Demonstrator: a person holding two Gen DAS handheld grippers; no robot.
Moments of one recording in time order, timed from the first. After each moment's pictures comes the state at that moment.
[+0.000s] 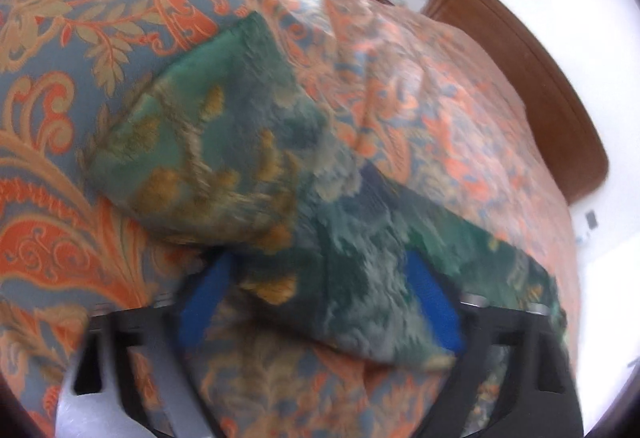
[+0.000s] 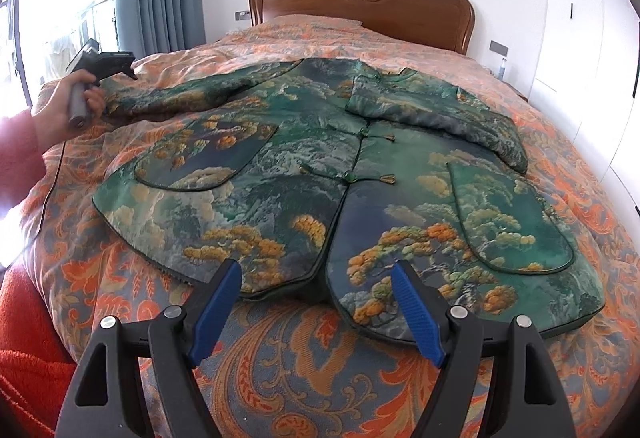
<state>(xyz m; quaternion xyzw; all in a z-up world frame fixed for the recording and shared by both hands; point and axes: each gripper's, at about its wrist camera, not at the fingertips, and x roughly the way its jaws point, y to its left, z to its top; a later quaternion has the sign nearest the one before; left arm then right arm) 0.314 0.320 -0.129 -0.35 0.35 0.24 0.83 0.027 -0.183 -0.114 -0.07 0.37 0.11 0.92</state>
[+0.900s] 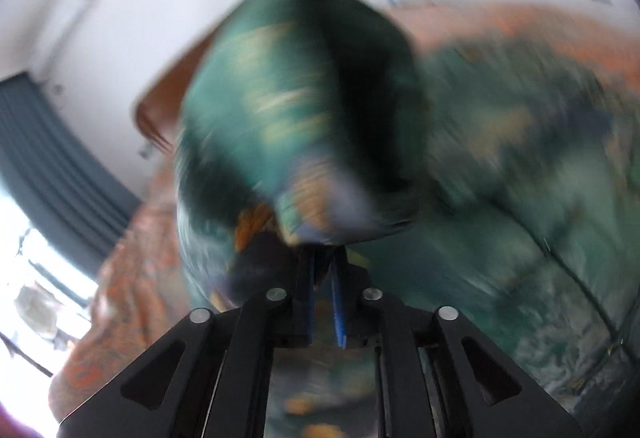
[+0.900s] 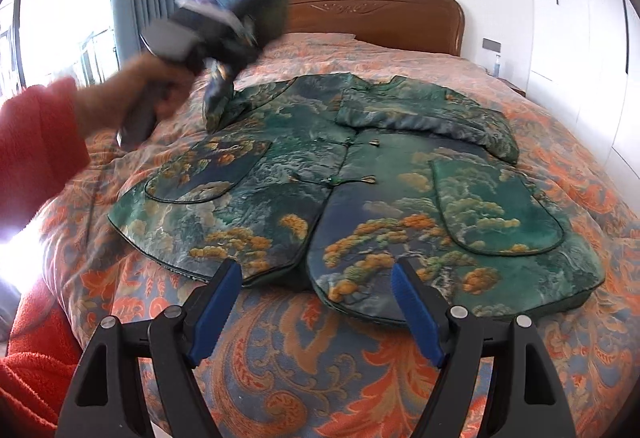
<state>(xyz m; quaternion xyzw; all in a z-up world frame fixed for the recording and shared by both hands) 0.309 -0.095 -0.124 0.31 0.32 -0.06 0.89 0.006 -0.215 -0.105 -0.02 0.34 0.11 0.93</state>
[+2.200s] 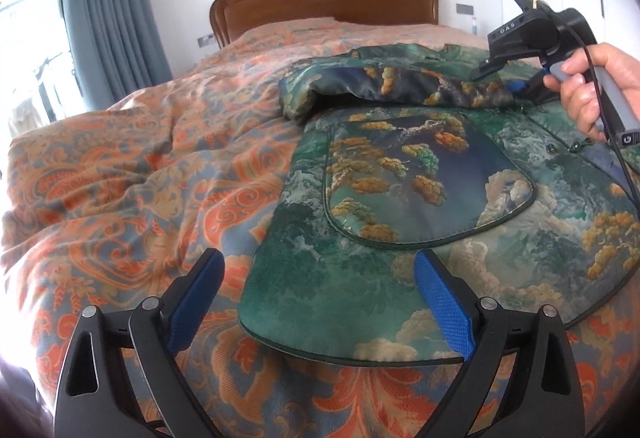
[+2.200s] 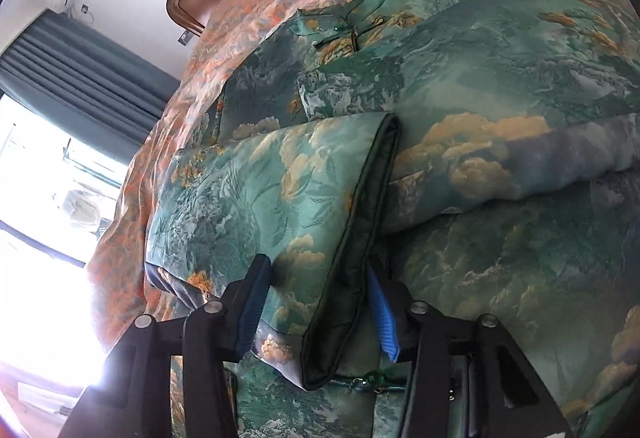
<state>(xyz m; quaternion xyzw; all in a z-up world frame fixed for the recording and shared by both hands) 0.119 0.043 -0.173 0.07 0.32 0.04 0.94 0.338 -0.220 -0.154 0.26 0.50 0.16 0.81</state>
